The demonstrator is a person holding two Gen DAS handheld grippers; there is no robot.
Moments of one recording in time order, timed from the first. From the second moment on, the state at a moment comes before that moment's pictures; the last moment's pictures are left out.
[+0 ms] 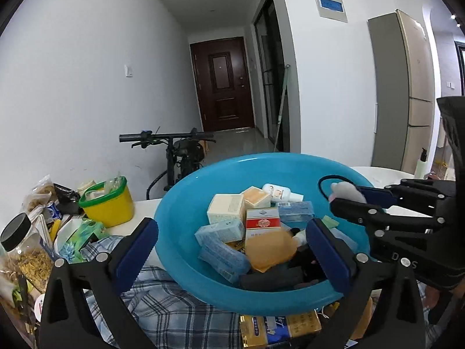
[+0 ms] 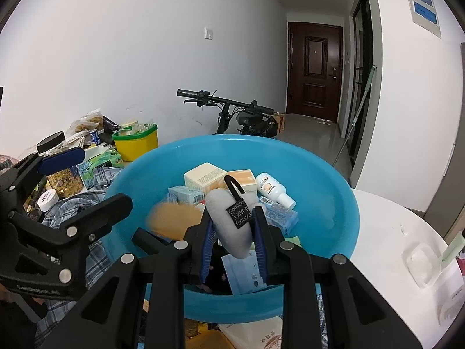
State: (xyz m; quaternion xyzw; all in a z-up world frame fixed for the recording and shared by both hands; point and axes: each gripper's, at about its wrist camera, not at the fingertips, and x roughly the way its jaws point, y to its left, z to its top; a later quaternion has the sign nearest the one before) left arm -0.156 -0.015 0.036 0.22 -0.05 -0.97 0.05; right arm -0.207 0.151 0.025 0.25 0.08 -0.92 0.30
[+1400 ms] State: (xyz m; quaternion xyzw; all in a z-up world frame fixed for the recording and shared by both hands) left arm -0.159 -0.029 0.028 0.25 -0.01 -0.97 0.04; right arm -0.207 0.141 0.019 0.26 0.09 -0.91 0.31
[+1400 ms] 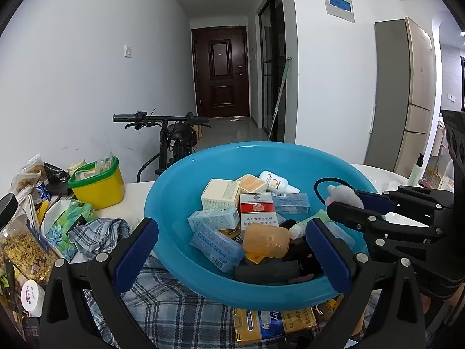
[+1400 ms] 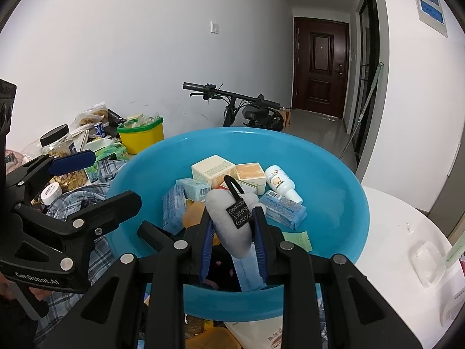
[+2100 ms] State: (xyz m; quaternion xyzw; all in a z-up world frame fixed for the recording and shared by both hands) left arm -0.159 -0.029 0.029 0.25 0.00 -0.97 0.04; right arm -0.207 0.143 0.019 0.26 0.09 -0.91 0.31
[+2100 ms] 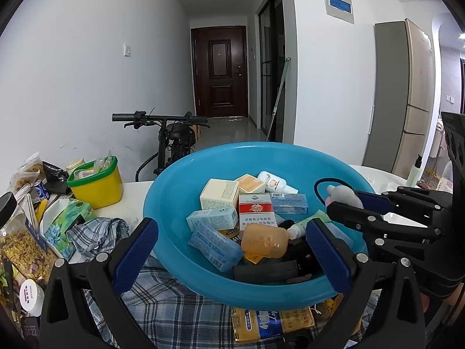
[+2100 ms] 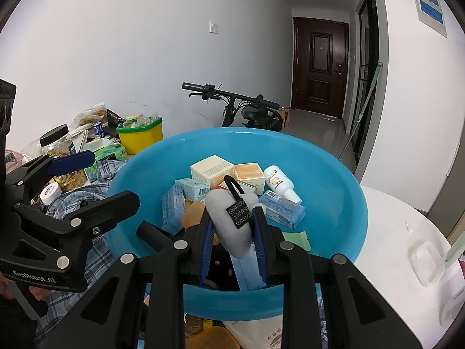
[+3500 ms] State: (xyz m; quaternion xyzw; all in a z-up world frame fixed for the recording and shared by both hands) left arm -0.158 -0.048 0.031 0.25 0.03 -0.97 0.05; right arm -0.211 0.159 0.022 0.25 0.05 -0.93 0.27
